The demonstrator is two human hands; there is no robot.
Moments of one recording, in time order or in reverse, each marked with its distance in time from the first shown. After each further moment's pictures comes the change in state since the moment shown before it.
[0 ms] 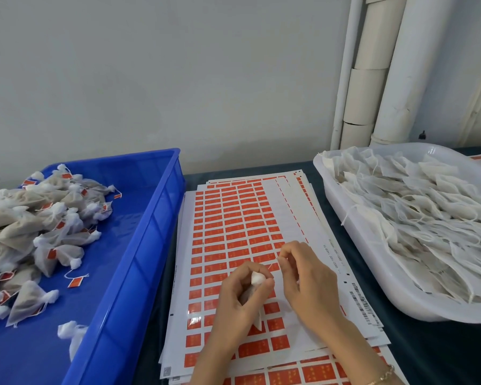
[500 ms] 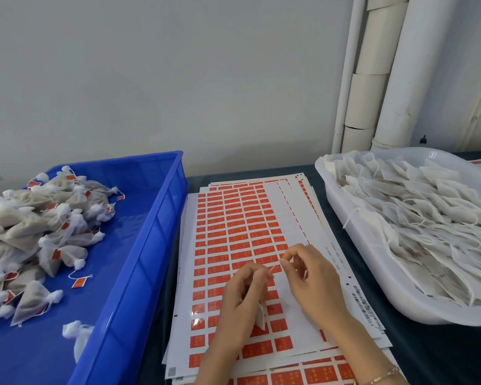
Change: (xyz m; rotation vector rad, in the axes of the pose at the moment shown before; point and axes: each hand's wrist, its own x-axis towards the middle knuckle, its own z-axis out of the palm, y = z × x) left_hand 0.004 -0.005 0.003 0.007 0.026 -0.071; right_hand 0.007 0.017 0.001 0.054 -0.126 0.101
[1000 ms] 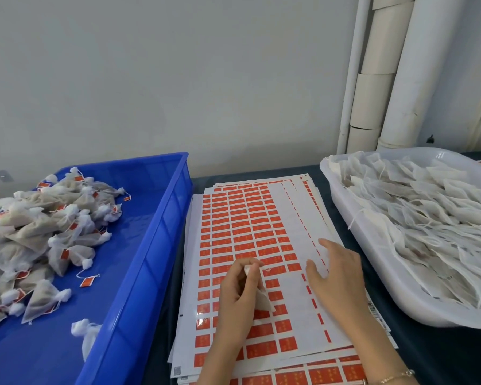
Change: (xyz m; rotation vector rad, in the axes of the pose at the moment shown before) left_hand 0.002 -0.006 -0.006 0.021 0.169 -0.086; right_hand 0.008 0.023 -0.007 -0.134 0.057 0.320
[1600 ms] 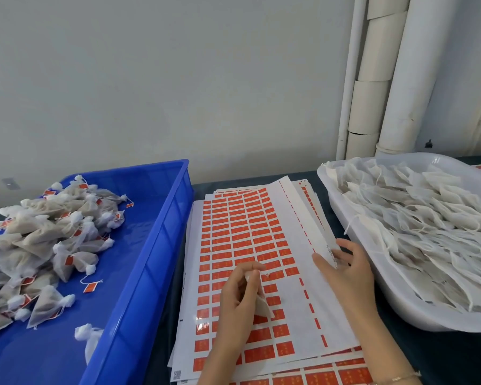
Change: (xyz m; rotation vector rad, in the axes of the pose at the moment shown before) left_hand -0.002 0.003 0.001 0.047 -0.026 -0.013; right_hand 0.006 0.001 -0.023 0.617 0.000 0.245
